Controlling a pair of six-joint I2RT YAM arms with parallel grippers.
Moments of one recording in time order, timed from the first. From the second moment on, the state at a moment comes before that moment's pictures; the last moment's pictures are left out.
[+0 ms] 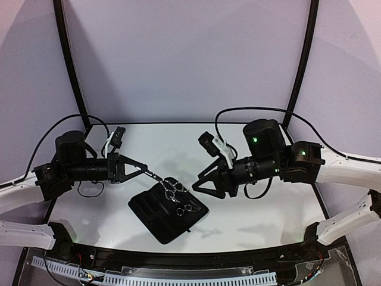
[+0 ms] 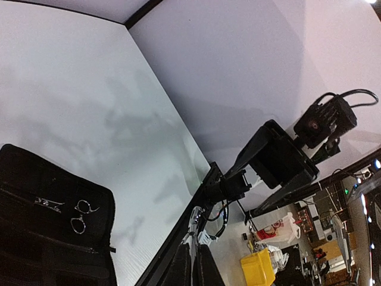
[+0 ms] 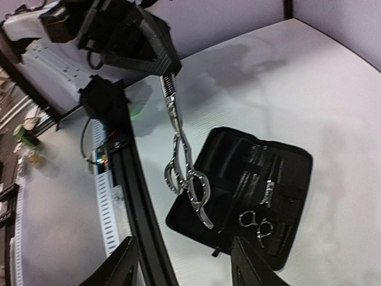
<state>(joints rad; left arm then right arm) -0.74 0.91 0.65 0.04 0.55 -0.80 1.11 1.23 1.05 -0.32 -0.27 0.20</state>
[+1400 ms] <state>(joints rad) -0.75 0.93 0.72 -0.09 0.48 -0.77 1.09 1.48 1.09 -0.14 -0.57 0.37</state>
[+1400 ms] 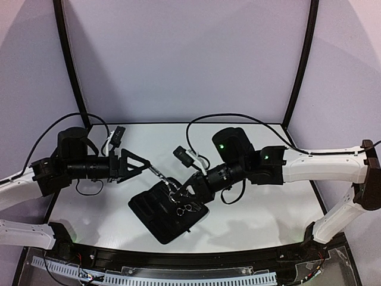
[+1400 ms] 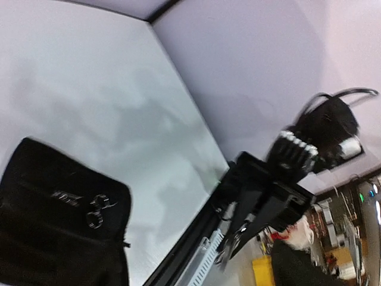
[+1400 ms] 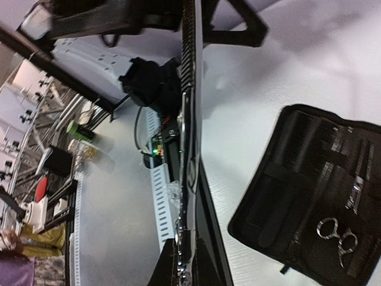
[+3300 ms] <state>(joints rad) -0.75 2.57 2.29 -0.66 0.58 -0.61 0.91 0.64 0.72 -0.76 -0.06 0.70</state>
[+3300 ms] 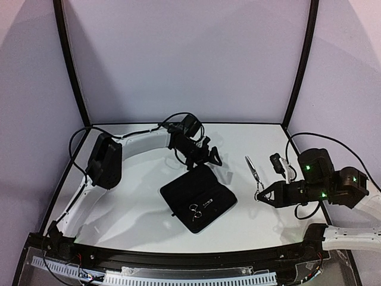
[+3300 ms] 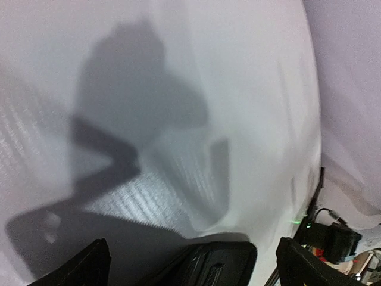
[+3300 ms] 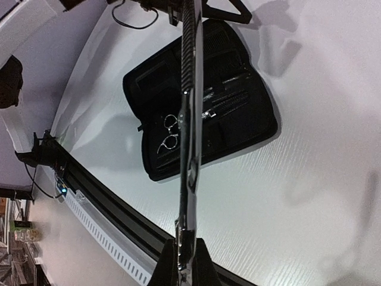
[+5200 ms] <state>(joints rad) -0.86 1.77 1.08 -0.42 -0.06 -1.16 0.91 0.74 0.69 -0.71 -0.12 0.59</state>
